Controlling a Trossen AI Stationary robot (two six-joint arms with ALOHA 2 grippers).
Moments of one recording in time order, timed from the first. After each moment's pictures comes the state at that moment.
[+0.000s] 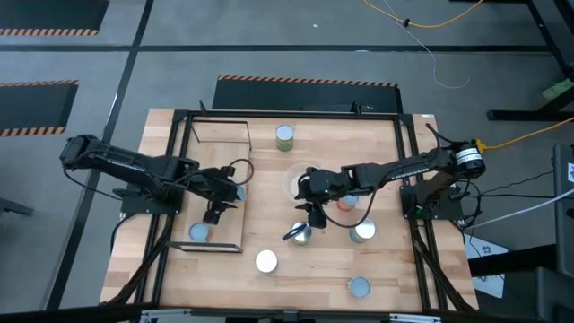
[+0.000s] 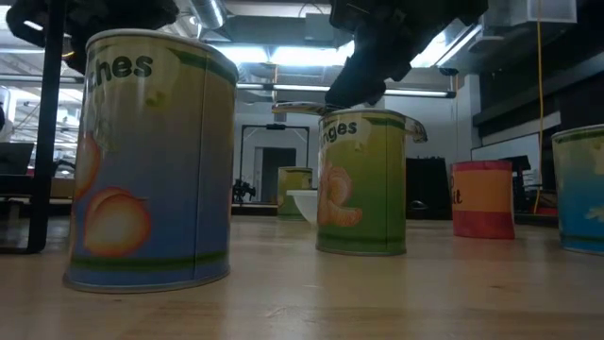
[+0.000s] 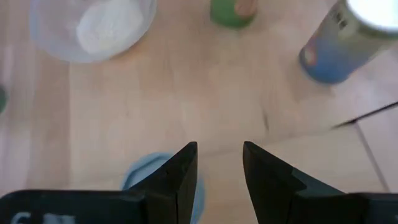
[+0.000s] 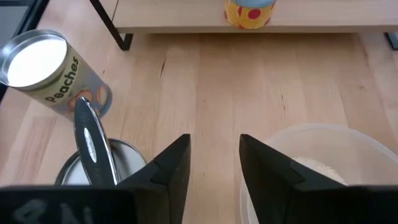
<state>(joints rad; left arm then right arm) -0.14 1.02 0.71 -0.56 0.00 0.06 0.11 1.61 1.09 -0.24 0.00 0.10</state>
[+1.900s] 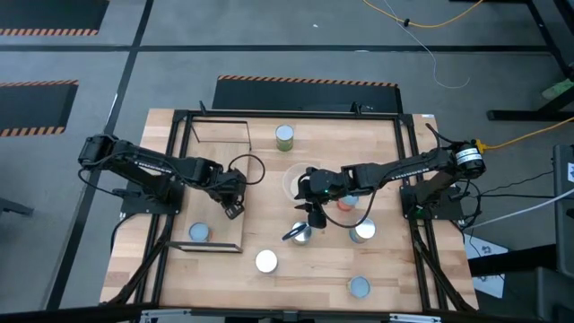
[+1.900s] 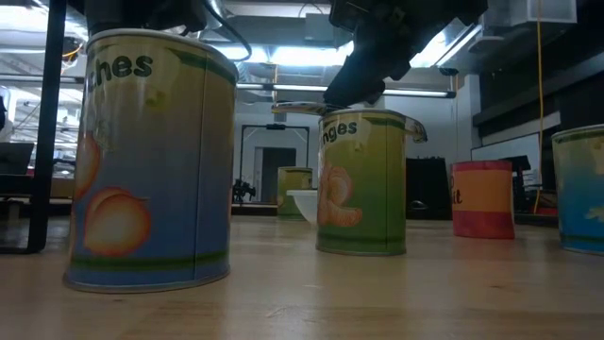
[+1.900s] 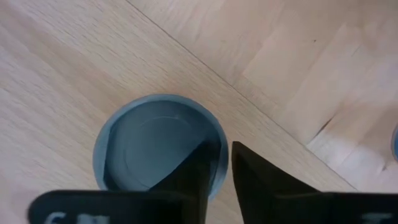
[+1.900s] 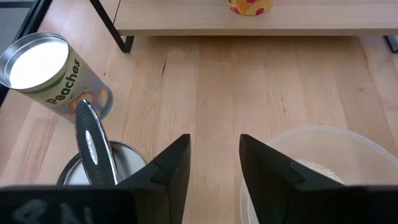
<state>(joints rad) -0.07 1.31 0.81 -0.81 -0.02 -0.78 0.11 1.61 1.09 -0.24 0.00 0.10</state>
